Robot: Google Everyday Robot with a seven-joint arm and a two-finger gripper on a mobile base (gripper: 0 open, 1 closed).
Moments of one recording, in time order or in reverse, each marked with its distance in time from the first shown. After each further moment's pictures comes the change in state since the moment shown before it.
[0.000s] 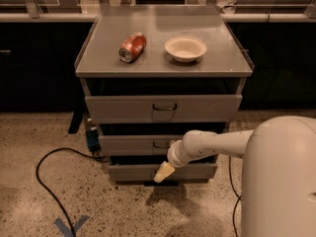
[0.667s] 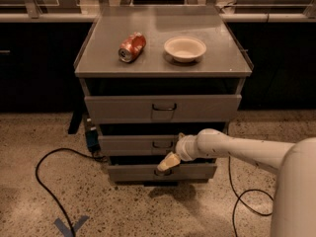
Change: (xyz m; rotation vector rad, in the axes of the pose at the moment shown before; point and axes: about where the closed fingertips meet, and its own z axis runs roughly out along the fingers) arm -0.006 -0.039 -0.019 0.072 -0.163 0.123
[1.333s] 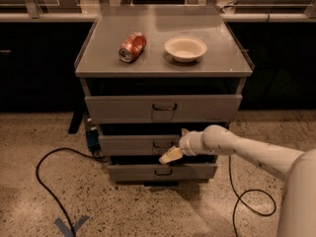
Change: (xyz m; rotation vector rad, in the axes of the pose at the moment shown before) arm -0.004 -0.031 -0.003 0.009 -0.087 0.061
